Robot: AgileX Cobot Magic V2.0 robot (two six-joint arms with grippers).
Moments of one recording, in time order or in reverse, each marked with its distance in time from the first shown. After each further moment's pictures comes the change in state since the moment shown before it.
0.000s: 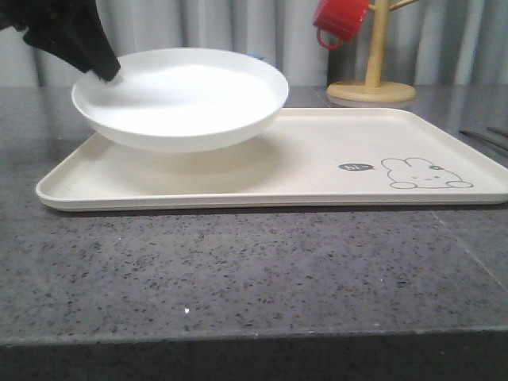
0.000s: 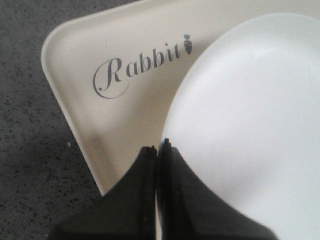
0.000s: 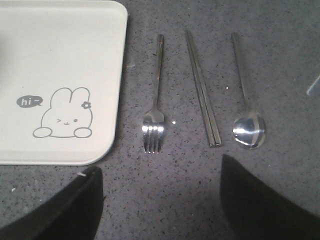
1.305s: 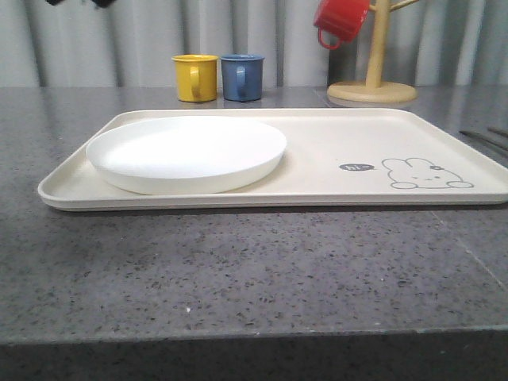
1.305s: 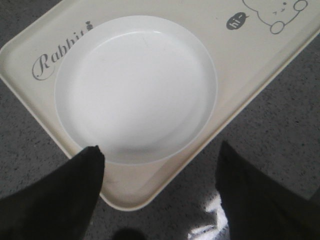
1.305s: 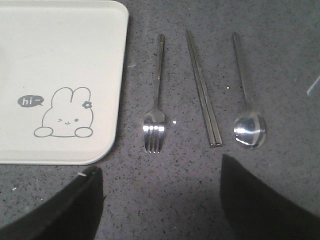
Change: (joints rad) left arm -0.432 -0.532 0.233 0.475 0.036 -0.284; right arm 0.000 0.000 0.000 0.000 0.000 0.000
